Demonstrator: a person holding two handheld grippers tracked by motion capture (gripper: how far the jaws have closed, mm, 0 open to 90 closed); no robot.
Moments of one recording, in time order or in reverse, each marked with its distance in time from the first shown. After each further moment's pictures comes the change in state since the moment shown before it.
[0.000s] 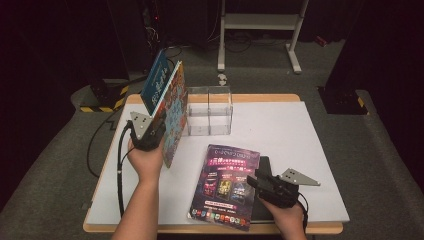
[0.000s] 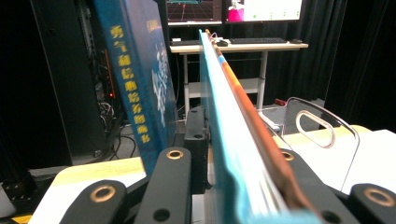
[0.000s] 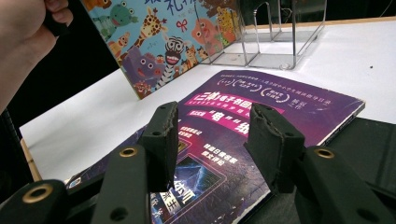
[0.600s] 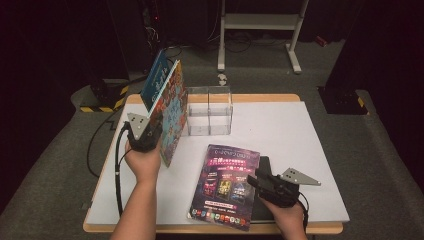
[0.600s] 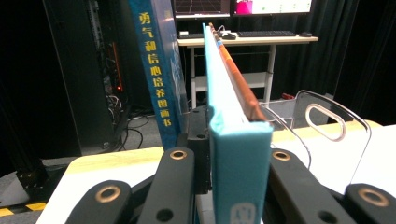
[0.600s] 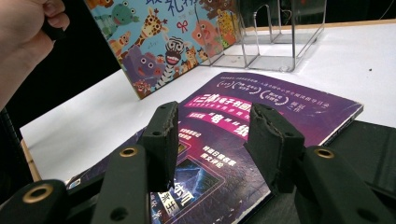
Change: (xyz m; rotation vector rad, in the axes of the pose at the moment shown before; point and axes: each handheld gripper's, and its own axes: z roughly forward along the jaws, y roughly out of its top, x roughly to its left) left arm 0.004 0.001 -0.001 0.023 0.045 -0.005; right arm -0.001 0.001 -0.001 -0.006 0.002 -0.003
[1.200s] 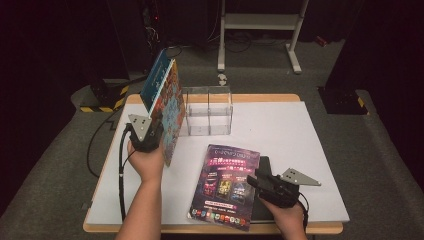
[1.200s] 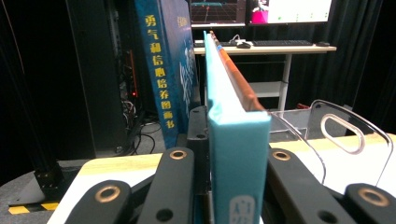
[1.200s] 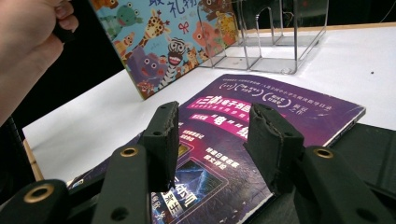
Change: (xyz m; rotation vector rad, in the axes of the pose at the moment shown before) left arm -0.008 -0.004 0.005 -0.042 0.071 -0.011; right arm 0.002 0.001 -0.001 -0.004 0.006 -0.006
